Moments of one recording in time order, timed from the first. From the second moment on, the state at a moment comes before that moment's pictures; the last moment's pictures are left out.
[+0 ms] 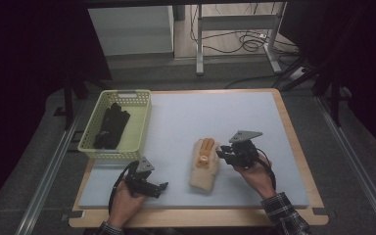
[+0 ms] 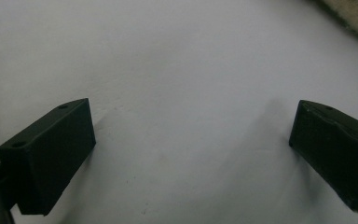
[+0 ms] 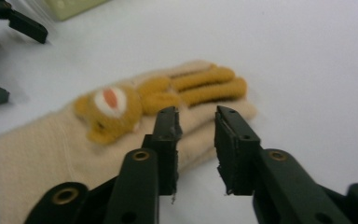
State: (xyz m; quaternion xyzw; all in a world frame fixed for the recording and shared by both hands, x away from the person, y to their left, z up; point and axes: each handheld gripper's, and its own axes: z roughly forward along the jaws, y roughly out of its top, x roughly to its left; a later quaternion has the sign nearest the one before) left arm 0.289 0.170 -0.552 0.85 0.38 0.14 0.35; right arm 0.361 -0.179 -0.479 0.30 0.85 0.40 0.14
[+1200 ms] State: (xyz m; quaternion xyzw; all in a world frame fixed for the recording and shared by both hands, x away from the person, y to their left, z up) left arm 0.288 0.170 -0.552 0.84 0.38 0.13 0.35; right arm 0.338 -0.203 -0.515 0.34 0.85 0.39 0.11
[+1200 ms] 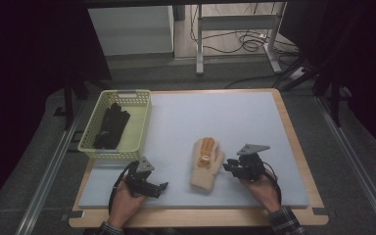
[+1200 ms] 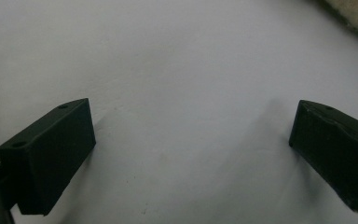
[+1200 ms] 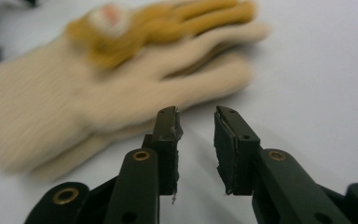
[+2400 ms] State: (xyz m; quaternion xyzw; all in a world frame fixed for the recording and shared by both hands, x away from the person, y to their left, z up) left arm 0.288 0.184 -0.552 0.84 0.39 0.14 0.35; right arm 0.333 -0.101 -0.538 0.25 0.88 0.39 0.12
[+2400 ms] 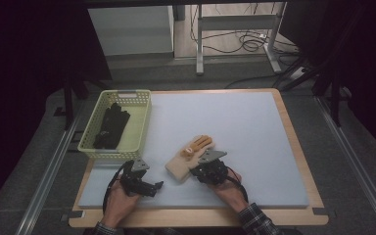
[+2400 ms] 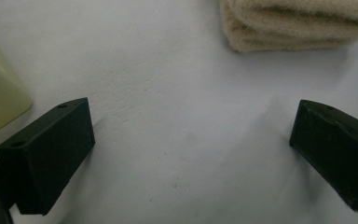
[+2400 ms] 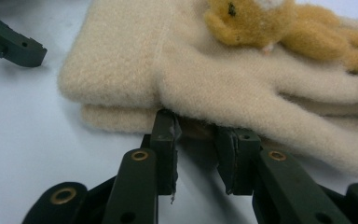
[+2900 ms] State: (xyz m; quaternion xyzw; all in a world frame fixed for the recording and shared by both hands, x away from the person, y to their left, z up) left arm 0.288 0.184 -0.553 0.84 0.39 0.14 0.35; right arm 0.332 -0.158 -0.526 0.30 0.86 0.39 0.15
